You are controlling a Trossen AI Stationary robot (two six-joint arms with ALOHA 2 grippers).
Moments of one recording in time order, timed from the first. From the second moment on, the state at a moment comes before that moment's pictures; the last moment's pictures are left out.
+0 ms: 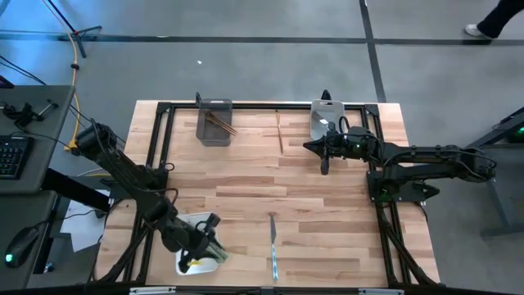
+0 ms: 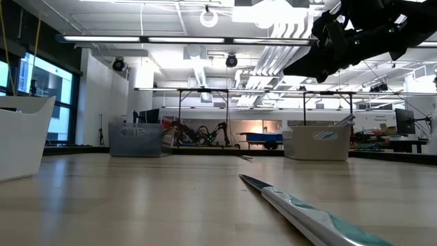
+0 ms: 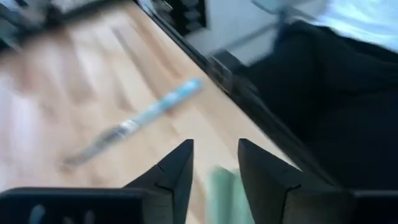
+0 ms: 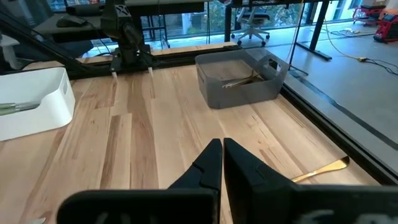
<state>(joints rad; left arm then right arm) -0.81 1.38 0.76 0.04 -0.28 -0.04 -0.30 0.94 0.39 0.31 -0.07 0.00</state>
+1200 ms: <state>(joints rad) -0.18 1.39 0.52 0.61 -0.20 0.11 -0.22 1.51 0.77 0.00 0.33 0.44</state>
